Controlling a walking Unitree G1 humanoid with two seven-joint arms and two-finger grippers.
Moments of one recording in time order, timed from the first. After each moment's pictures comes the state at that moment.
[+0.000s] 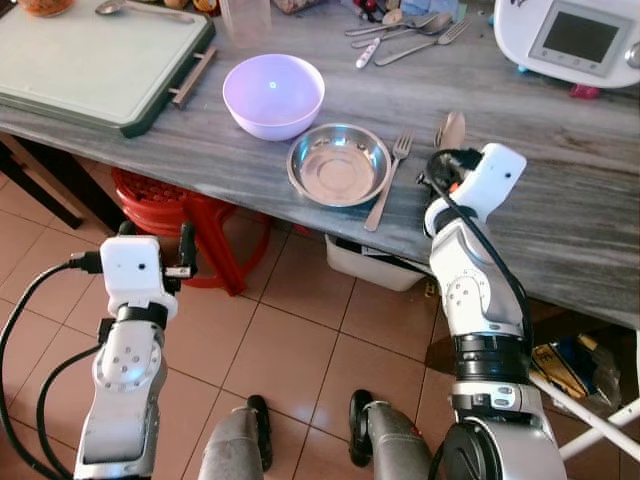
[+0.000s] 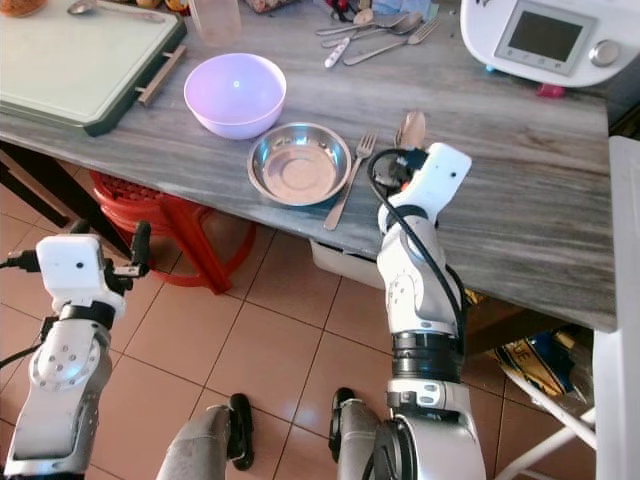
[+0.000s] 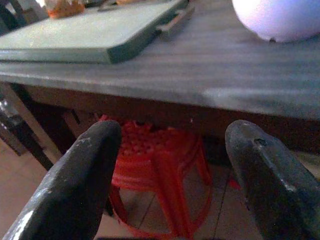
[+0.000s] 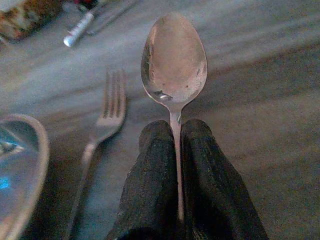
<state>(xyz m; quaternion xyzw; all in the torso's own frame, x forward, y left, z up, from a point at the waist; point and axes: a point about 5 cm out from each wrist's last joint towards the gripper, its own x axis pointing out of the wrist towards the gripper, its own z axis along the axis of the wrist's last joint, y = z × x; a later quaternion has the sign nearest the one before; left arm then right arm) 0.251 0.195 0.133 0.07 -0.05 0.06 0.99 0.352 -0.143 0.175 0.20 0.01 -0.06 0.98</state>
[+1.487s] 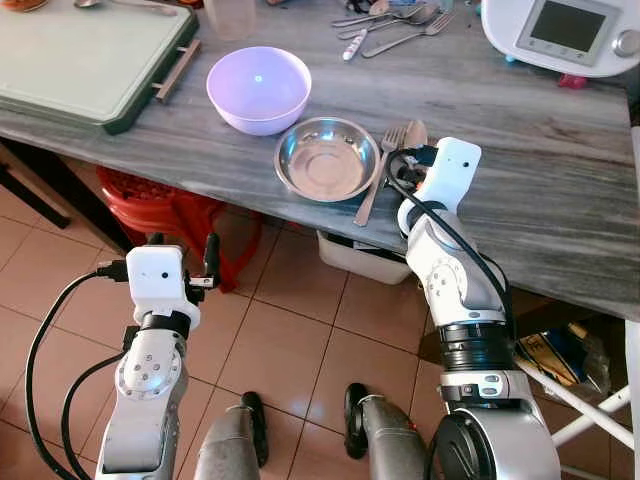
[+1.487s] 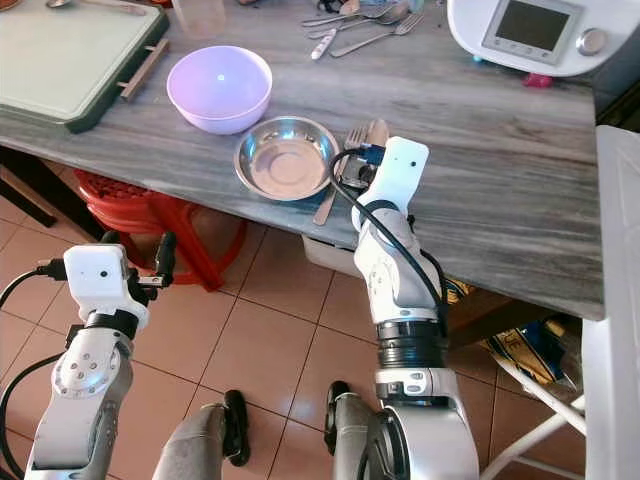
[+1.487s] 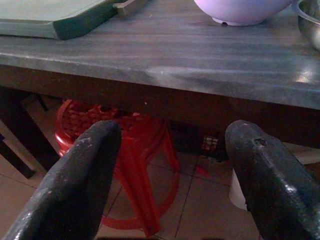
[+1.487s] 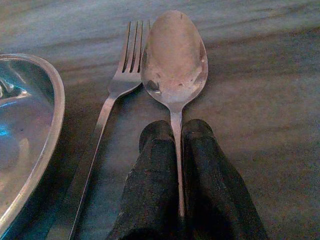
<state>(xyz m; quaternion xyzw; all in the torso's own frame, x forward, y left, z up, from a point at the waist) 0.248 0.172 0.126 0.04 -0.04 0.03 1.00 0.358 -0.115 0.179 0.14 0.07 -0.03 0.99</state>
